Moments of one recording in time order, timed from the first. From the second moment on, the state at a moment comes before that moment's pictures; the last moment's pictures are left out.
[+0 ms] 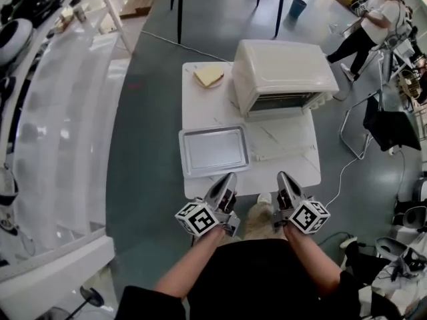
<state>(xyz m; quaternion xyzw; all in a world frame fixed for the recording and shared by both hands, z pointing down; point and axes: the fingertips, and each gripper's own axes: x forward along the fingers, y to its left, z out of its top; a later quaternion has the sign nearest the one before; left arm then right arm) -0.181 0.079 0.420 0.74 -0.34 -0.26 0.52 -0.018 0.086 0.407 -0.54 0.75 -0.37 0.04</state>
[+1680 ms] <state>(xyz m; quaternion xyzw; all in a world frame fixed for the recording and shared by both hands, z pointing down) 0.077 -0.130 0.522 0.54 -0.51 -0.42 0.52 0.260 -0.136 0.512 -0.51 0.65 -0.52 0.21</state>
